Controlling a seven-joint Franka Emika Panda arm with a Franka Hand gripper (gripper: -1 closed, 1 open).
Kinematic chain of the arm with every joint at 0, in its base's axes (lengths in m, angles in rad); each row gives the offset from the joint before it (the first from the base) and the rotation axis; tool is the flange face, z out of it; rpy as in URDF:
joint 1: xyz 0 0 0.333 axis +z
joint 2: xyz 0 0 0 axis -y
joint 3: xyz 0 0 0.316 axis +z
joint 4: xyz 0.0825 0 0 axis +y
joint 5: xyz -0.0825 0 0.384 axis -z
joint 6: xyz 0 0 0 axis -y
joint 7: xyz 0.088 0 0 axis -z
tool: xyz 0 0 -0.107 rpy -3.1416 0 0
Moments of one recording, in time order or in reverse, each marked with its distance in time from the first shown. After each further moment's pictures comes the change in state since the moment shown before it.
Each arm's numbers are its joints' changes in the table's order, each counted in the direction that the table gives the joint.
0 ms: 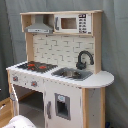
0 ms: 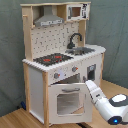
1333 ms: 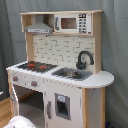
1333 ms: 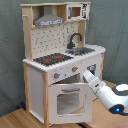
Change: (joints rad) arm 0.030 0.003 -0.146 -0.007 0.053 -0.017 -0.404
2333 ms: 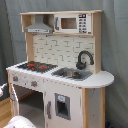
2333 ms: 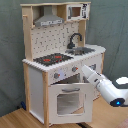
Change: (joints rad) arm 0.013 0.000 -0.078 0.068 0.152 0.115 -0.170
